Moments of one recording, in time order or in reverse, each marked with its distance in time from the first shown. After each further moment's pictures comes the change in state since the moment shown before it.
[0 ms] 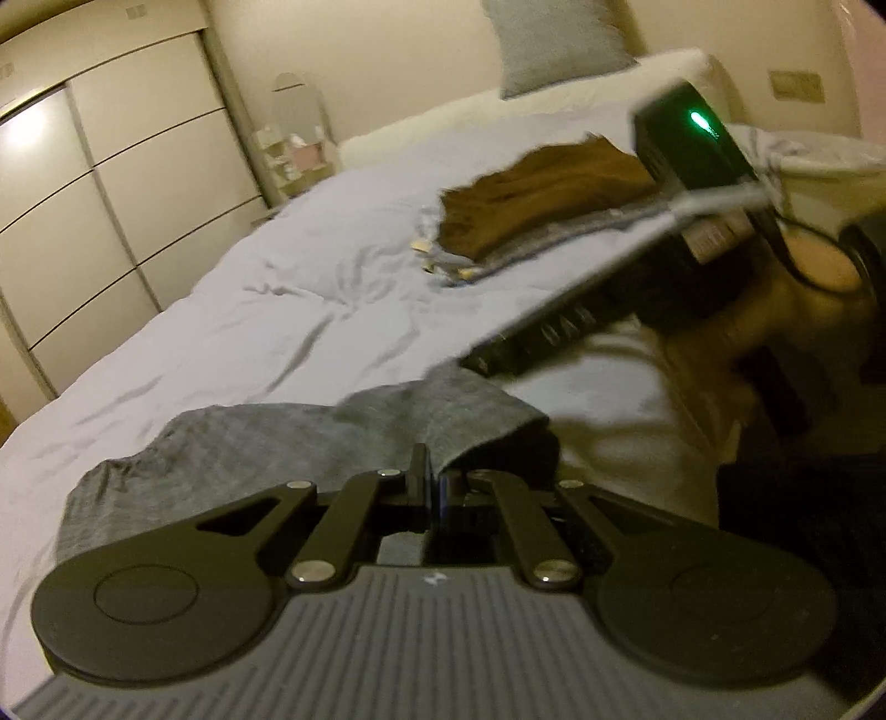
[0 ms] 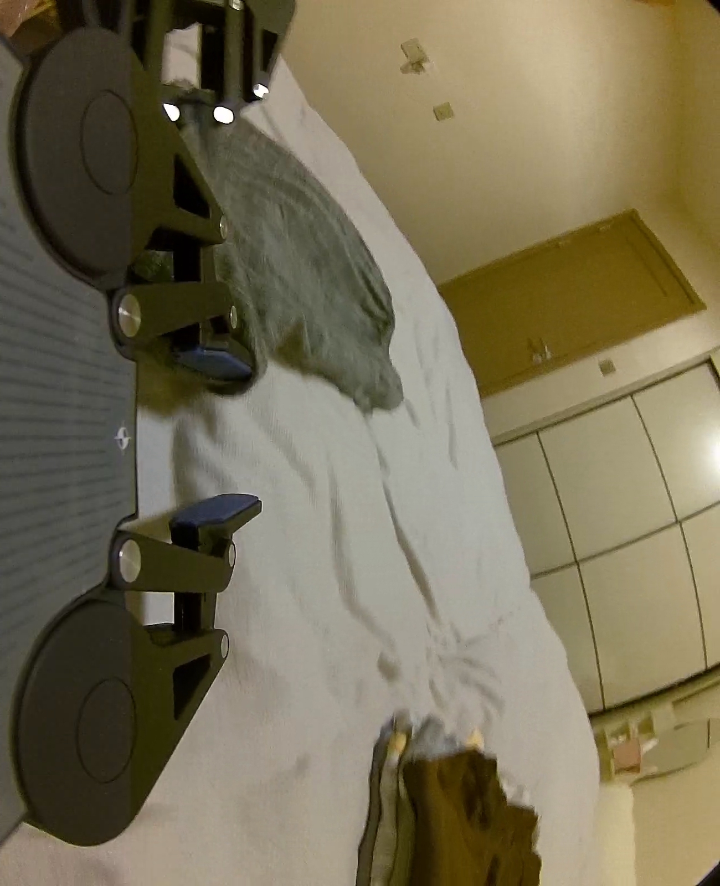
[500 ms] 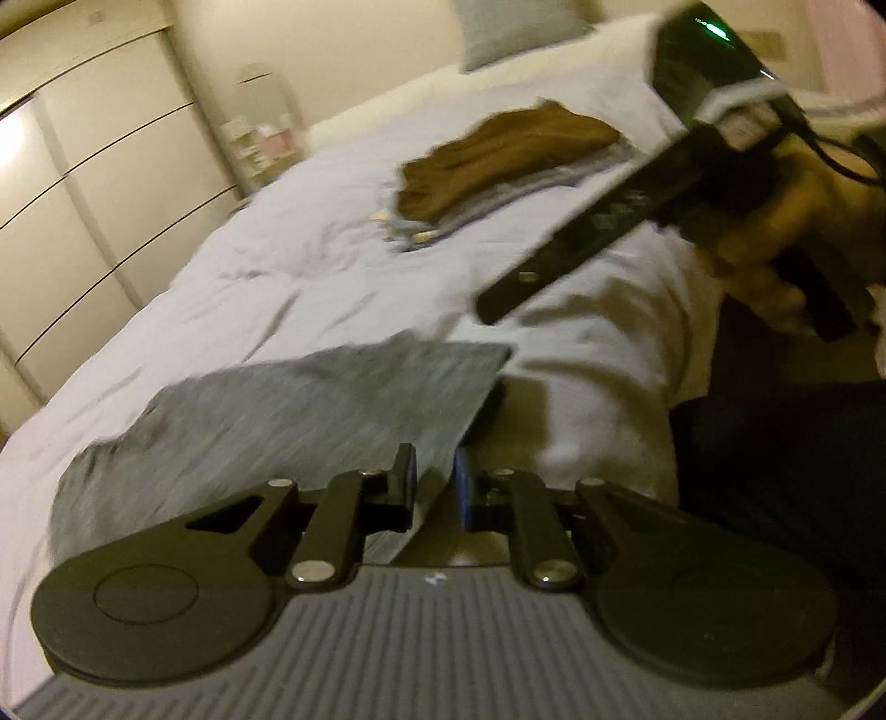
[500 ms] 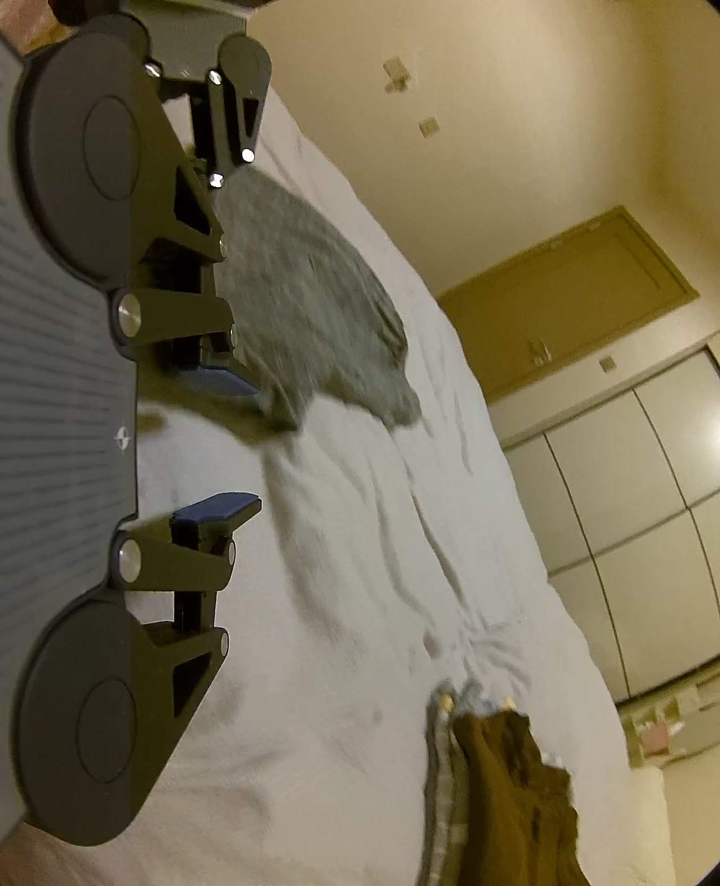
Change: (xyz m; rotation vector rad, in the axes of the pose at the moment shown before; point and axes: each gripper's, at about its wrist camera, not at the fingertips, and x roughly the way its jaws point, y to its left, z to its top) left arm -0.031 -0.007 -0.029 -0.012 0.041 0.023; right arm -0.051 0.008 -0.022 0.082 0.032 0.080
